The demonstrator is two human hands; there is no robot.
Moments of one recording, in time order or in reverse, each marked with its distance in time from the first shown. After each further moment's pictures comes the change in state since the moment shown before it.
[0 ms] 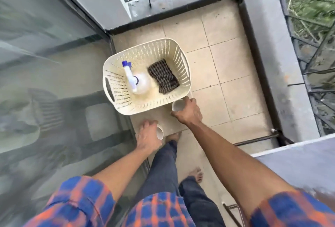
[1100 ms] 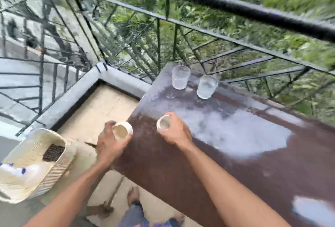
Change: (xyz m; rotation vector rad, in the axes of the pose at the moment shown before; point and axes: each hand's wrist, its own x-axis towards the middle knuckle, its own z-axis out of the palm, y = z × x) left_hand -0.248 0.265 0.017 -0.150 0.419 0.690; right_hand -0.330 0.330 -0.163 0.599 0.621 0.144
